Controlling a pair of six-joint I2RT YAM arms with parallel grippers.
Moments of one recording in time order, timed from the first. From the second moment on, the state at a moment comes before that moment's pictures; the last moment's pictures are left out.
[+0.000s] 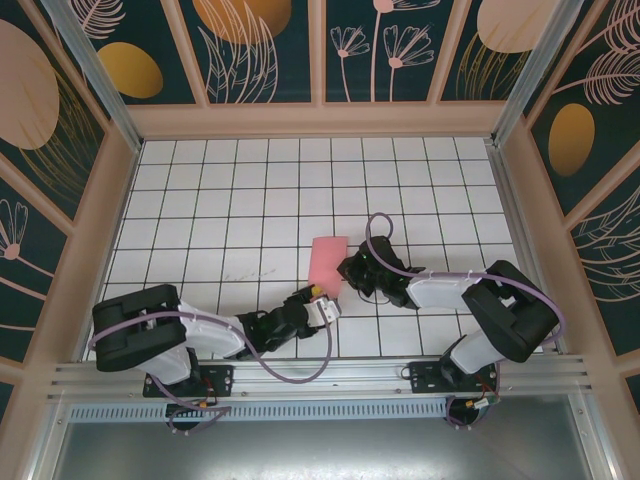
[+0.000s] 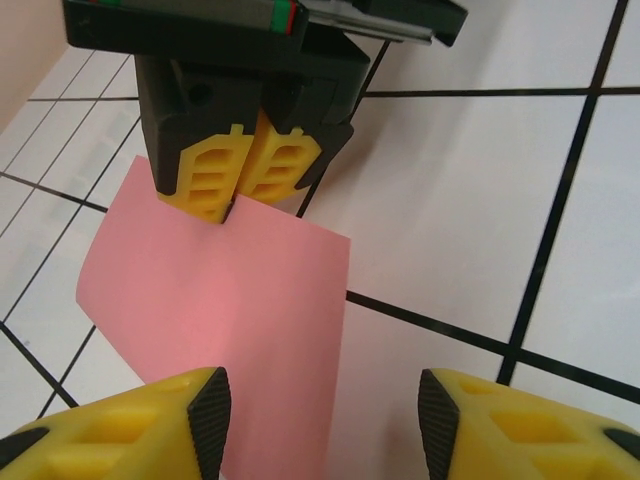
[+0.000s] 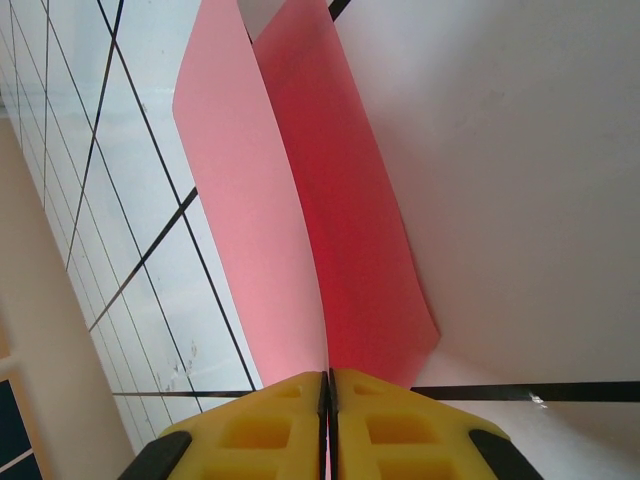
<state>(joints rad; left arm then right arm) -1.25 1.53 0.36 0.62 -0.40 0.29 0.74 1.49 0.50 0.27 -0.13 1.38</state>
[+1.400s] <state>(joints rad) -1.15 1.46 0.41 0.58 -0.29 0.10 0.71 1.33 0.53 0.08 -0.10 1.25</state>
